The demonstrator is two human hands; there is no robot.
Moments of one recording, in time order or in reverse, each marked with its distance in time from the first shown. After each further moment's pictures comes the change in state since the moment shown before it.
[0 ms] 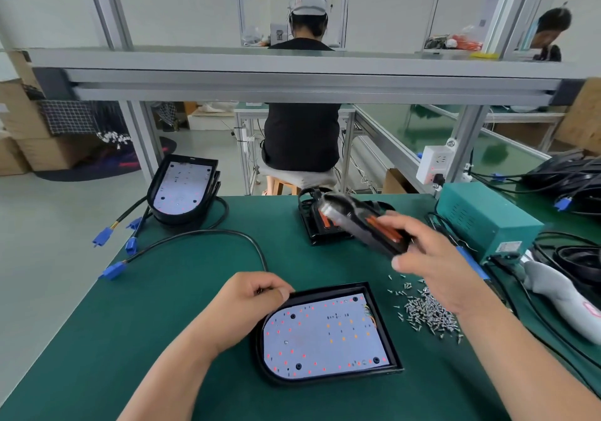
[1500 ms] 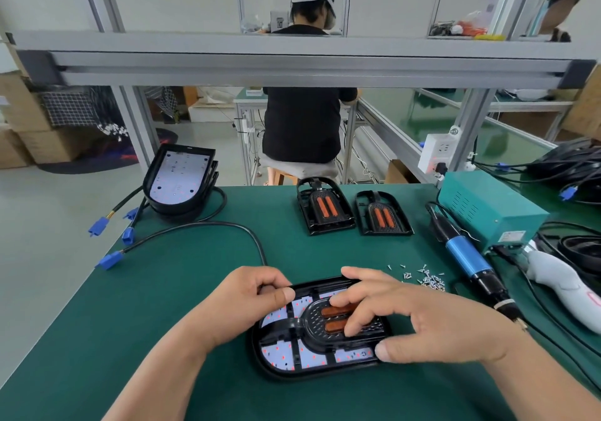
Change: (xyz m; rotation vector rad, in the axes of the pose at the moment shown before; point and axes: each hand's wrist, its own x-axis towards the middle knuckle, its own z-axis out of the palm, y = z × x) left_hand 0.000 -0.003 0.004 0.047 -0.103 0.048; right_hand -0.046 -0.015 0.017 -0.427 -0.747 -0.135
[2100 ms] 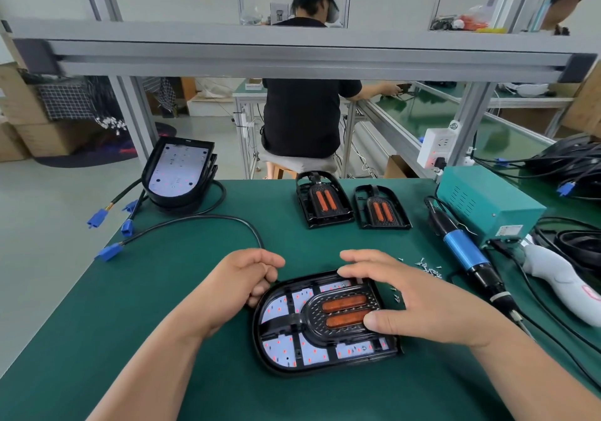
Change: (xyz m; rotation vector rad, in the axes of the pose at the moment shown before) left_hand 0.005 0.000 0.001 -0.274 0.161 -0.178; right_hand 0.004 0.016 0.004 -0.057 0.199 0.099
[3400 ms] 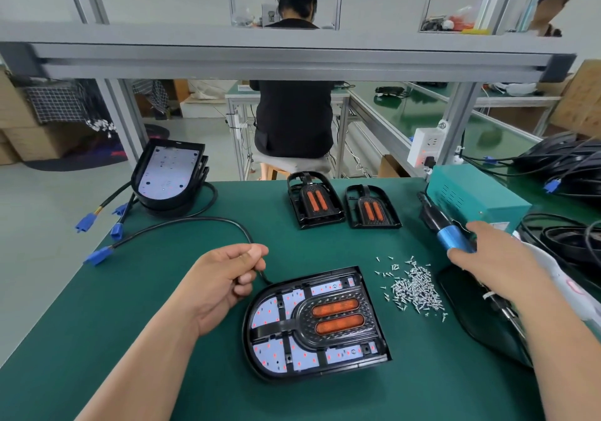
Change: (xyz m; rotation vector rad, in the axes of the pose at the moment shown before) left_hand 0.014 -0.008 -0.005 -0.497 0.045 -0.057; right_hand -0.040 0.086 -0.072 -0.368 0.629 0.842
